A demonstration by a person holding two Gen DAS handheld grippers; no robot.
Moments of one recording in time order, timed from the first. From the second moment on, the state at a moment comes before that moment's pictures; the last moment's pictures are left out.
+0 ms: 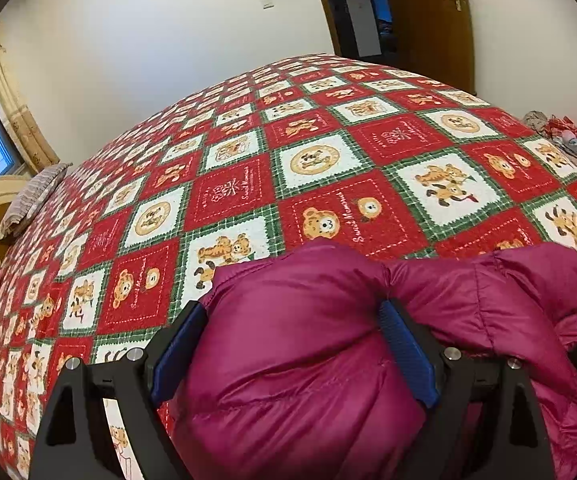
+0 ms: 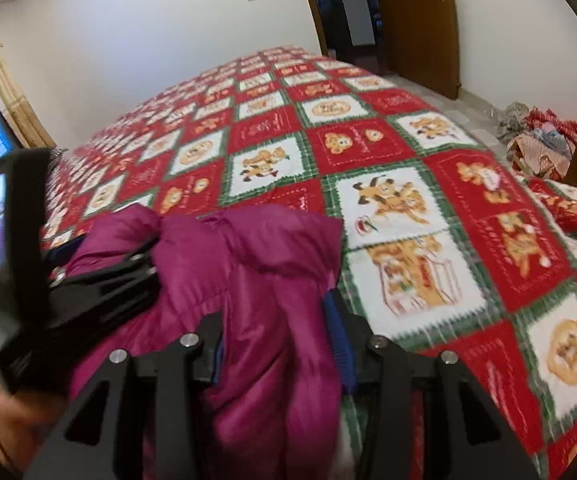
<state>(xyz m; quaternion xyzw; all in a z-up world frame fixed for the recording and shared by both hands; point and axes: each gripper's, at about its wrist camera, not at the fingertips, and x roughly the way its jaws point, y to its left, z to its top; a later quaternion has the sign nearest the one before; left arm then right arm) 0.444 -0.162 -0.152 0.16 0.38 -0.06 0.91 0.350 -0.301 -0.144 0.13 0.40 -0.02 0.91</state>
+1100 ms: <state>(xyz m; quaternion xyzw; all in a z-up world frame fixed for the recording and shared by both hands) 0.343 -0.072 -0.110 0.06 0.41 -0.17 0.89 0.234 -0.282 -0.148 0.21 0.43 0.06 0.88</state>
